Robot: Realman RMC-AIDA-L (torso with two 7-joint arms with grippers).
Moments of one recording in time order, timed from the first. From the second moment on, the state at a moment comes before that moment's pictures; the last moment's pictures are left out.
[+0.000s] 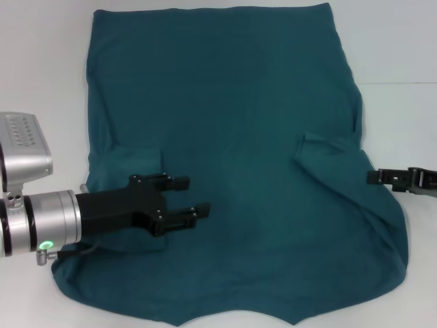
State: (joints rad) left arm -0.53 -2.16 0.69 0.64 2.00 1.43 -1.32; right arm 0.54 1.95 -0.75 -0.59 -2.13 -1.17 2.22
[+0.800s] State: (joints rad) left arm -0.53 -2.16 0.69 0.63 2.01 1.43 -1.32; right arm 0.53 1.98 -0.73 -0.58 -2.13 -1.16 2.22
